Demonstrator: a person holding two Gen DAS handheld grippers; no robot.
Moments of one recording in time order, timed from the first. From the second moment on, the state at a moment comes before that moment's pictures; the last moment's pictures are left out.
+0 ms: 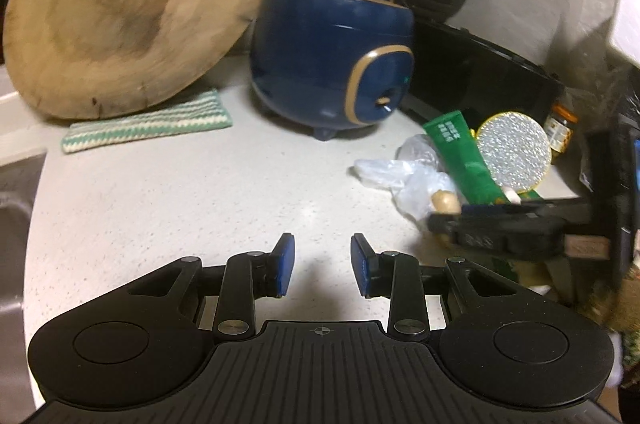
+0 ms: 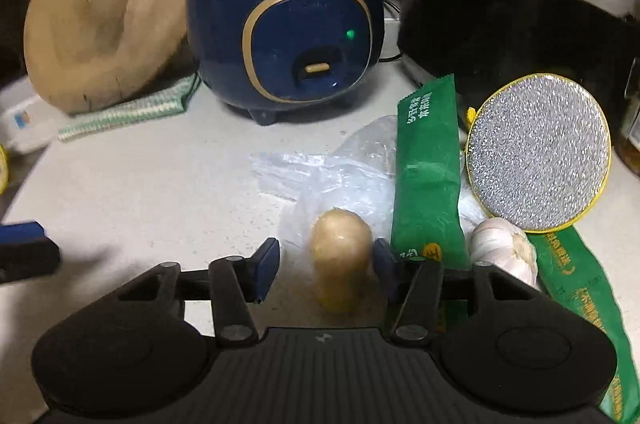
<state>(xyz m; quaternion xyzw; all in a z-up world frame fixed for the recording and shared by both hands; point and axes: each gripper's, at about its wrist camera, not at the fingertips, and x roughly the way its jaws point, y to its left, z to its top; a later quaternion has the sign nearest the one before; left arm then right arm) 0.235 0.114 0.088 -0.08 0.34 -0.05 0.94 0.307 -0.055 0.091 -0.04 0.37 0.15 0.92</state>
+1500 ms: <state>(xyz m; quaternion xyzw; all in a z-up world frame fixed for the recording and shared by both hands) 0.247 0.055 0.070 -0.03 0.36 -0.11 0.93 0.238 -0.133 0.074 0.02 0.37 0.15 0.92</state>
